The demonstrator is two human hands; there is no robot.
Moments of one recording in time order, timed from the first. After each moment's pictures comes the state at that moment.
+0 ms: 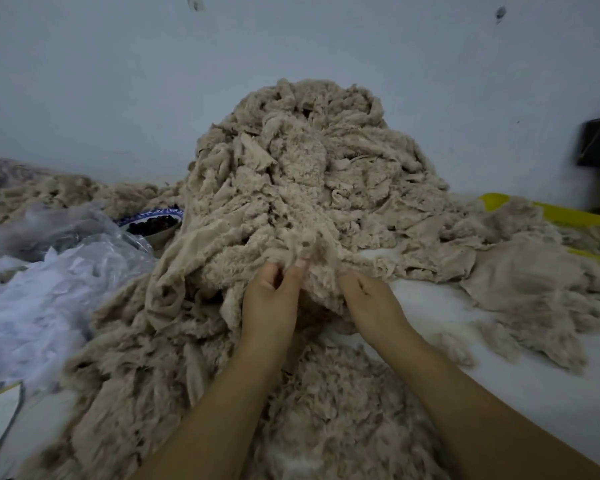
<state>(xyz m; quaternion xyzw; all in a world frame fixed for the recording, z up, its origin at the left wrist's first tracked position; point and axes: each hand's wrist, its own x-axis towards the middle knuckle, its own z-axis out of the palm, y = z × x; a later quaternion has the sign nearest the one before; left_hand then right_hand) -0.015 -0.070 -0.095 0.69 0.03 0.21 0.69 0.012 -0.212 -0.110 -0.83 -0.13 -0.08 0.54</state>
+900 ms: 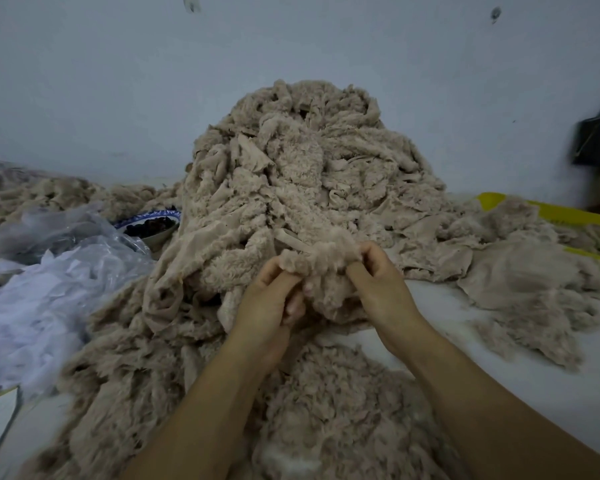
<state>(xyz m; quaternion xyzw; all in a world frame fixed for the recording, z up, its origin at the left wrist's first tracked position) -0.023 -0.067 -0.081 0.54 -0.05 0.06 0.84 0.007 -0.219 -0.086 -0.71 -0.11 -0.07 0.69</state>
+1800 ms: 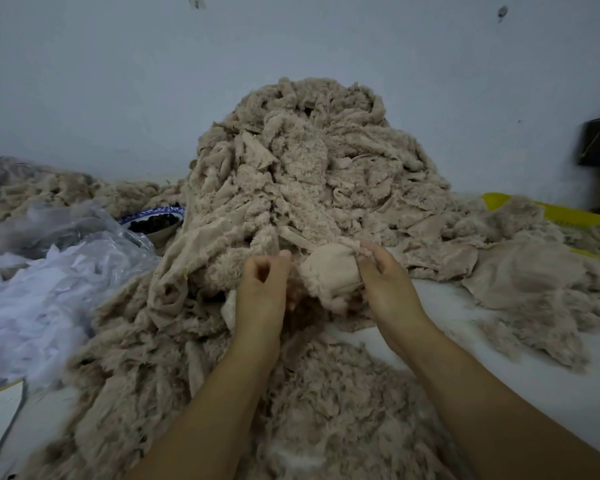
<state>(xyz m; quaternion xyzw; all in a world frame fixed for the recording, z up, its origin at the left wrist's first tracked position) -0.014 -0.060 -0.093 0.66 0.06 0.21 0.72 0.015 -0.216 -0.091 -0.70 -0.06 -0.06 0.71</state>
